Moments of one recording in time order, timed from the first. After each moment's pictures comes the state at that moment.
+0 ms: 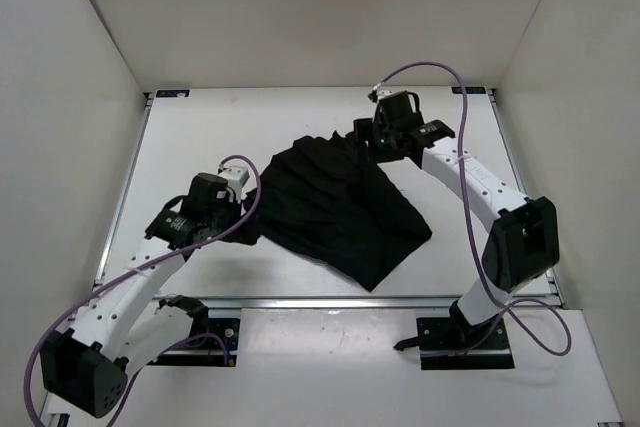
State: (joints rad) left arm -0.41 0.90 0.76 -0.73 0.03 -0.18; right arm 0.47 1.64 1.45 -0.59 -0.08 0.26
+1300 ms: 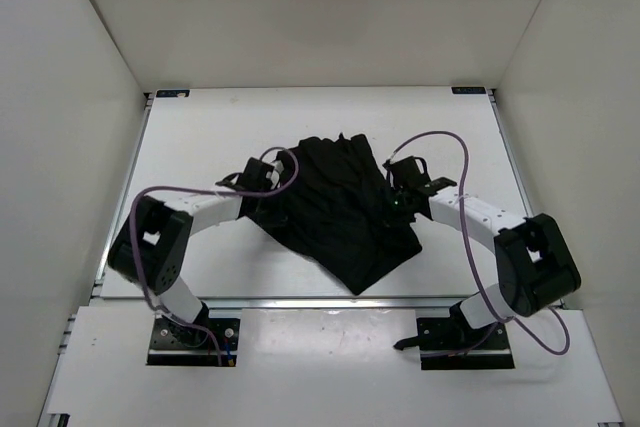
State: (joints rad) left arm -0.47 1.60 0.79 -0.22 0.24 -0.53; right arm 0.45 1.48 0.86 -0.46 -0.13 0.34
